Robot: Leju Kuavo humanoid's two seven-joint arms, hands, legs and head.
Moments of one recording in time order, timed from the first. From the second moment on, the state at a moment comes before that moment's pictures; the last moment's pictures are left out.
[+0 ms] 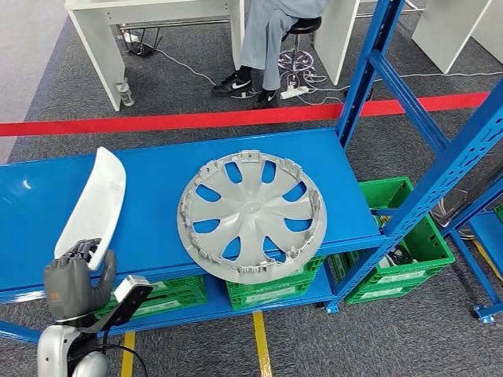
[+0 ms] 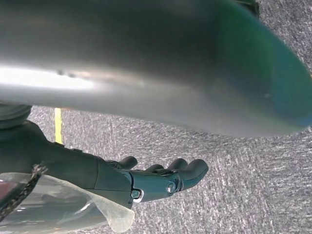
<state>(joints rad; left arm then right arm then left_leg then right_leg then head) 0.17 -0.01 -0.06 -1.63 -1.16 0.61 -0.12 -0.03 0.05 1.11 0.00 -1.20 -0.17 -0.38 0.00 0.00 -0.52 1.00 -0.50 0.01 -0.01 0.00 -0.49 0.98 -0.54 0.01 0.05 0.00</state>
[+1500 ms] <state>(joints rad) 0.17 0.08 -0.12 -1.90 -1.50 0.67 0.05 -0.04 0.05 1.19 0.00 -1.28 -0.18 -0.39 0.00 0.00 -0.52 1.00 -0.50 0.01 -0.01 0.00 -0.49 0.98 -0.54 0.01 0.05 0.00</state>
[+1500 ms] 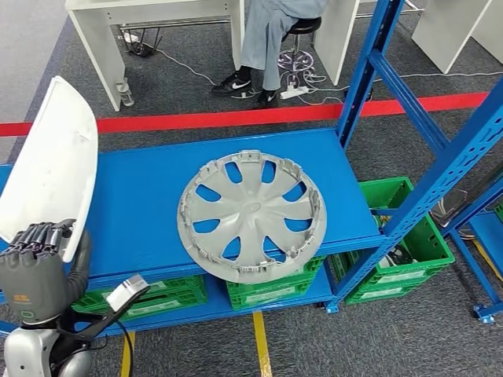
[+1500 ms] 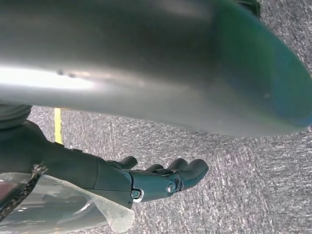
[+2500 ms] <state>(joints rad) 0.25 0.09 -0.08 -1.90 -1.54 0.64 0.12 -0.03 0.08 1.21 0.00 -1.32 -0.19 -0.39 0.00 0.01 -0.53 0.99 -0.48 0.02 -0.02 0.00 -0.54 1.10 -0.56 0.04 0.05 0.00</state>
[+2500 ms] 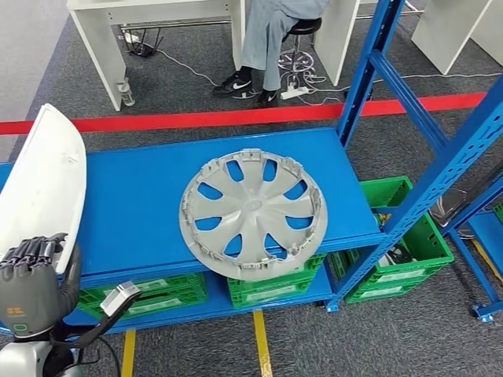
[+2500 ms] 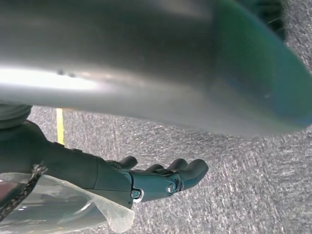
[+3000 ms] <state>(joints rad) 0.26 0.10 -0.07 -1.91 -1.54 0.63 0.12 -0.04 0.08 1.22 0.00 -1.33 -0.20 -0.39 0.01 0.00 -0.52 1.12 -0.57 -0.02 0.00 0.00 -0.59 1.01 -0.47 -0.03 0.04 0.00</state>
